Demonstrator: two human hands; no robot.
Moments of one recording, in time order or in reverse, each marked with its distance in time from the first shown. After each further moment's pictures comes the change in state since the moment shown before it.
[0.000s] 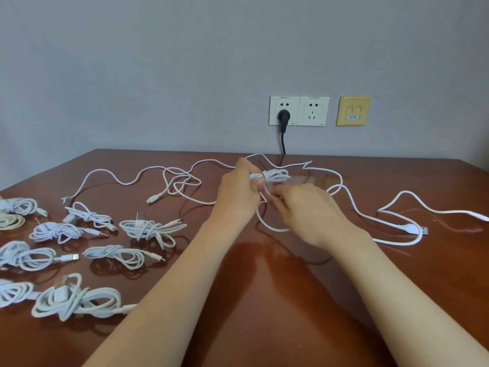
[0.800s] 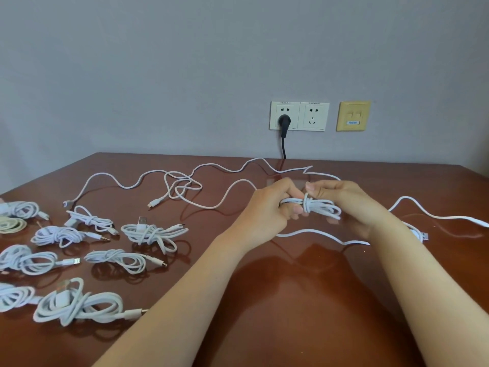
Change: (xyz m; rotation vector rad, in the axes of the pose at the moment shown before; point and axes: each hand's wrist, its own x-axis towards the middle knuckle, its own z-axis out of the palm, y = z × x) left_hand -0.016 0.006 0.018 -0.261 -0.341 0.243; right_hand 0.000 0.051 -0.019 1.109 -0.131 0.587
